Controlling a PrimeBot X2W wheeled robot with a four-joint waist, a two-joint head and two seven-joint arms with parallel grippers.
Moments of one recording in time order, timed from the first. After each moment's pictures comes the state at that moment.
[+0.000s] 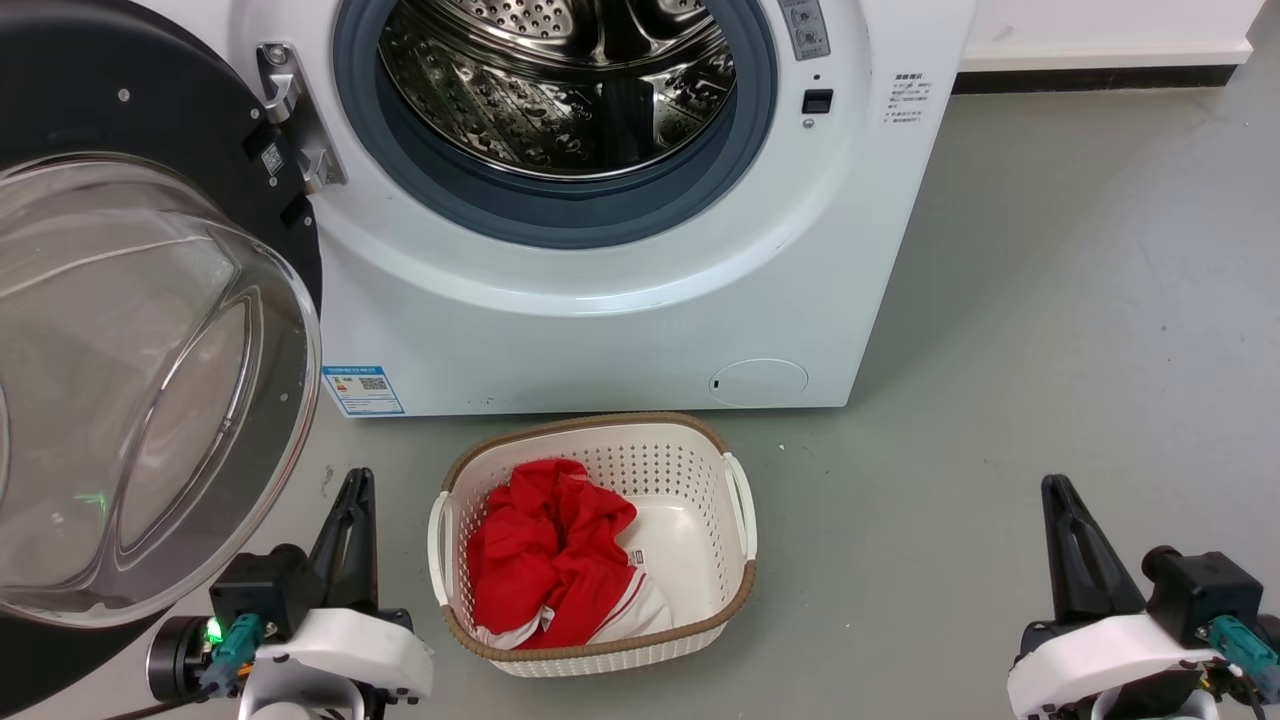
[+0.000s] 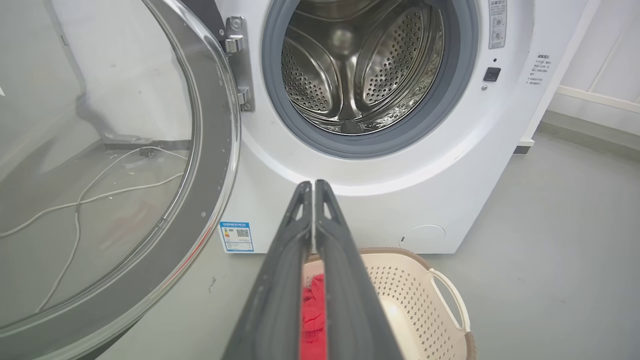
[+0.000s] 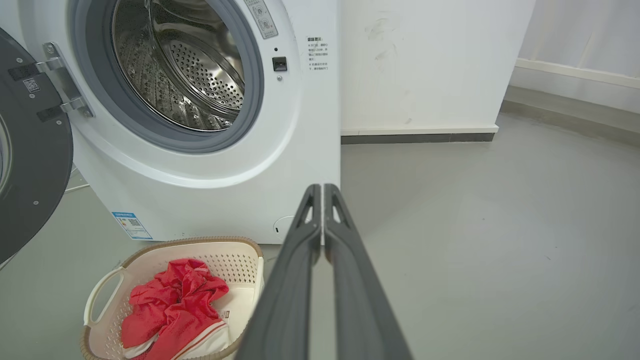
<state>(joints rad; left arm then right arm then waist) -0.08 0.11 0.00 0.23 -0.15 -0.05 -0.25 0.00 -0.05 -0.06 0.12 0.06 0.13 -0.18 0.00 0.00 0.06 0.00</state>
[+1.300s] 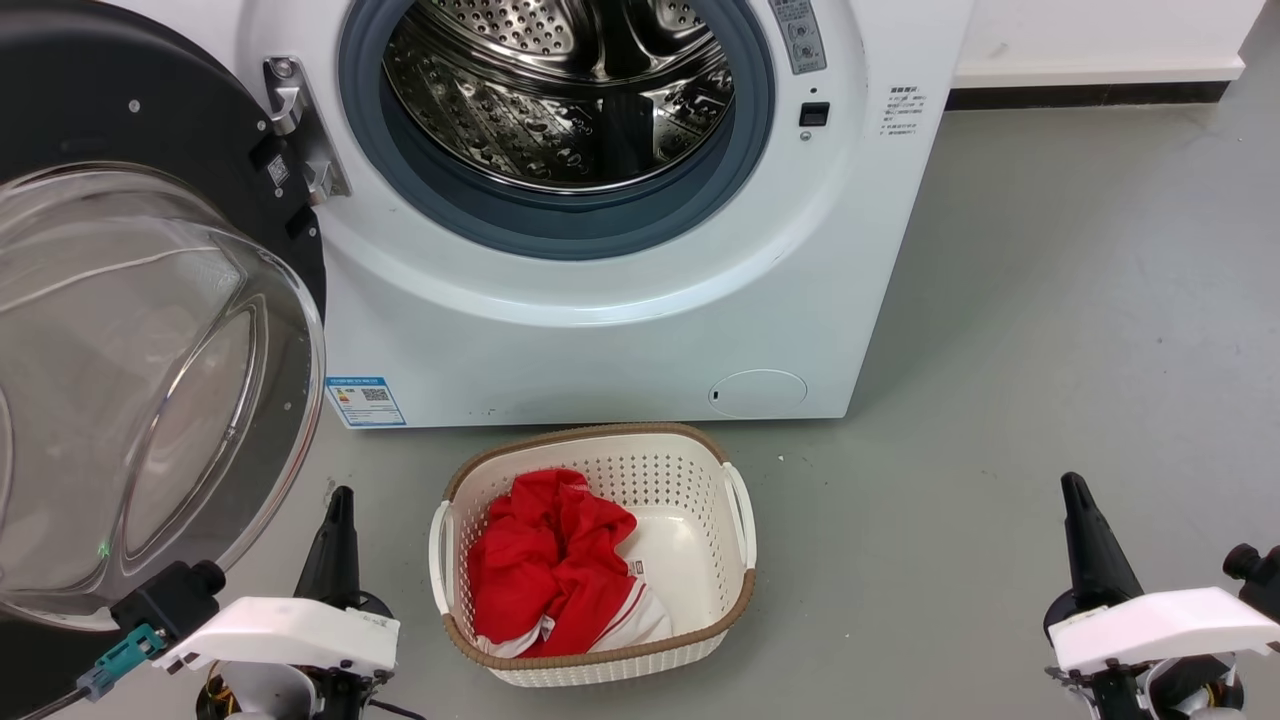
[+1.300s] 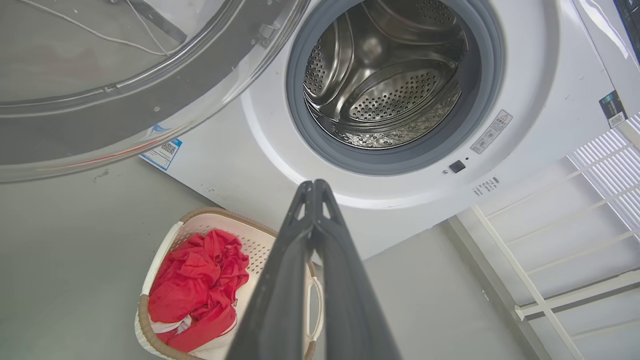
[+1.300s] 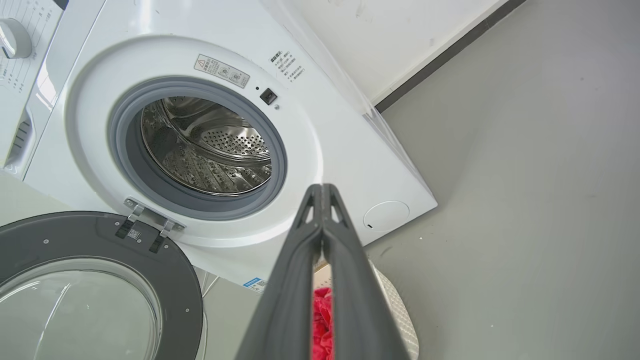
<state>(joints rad) -0.08 0.08 0.05 0.24 -0.79 -0.08 -0.09 -0.04 -0.05 -0.08 0.18 0.75 0.13 -0.05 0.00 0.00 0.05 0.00</state>
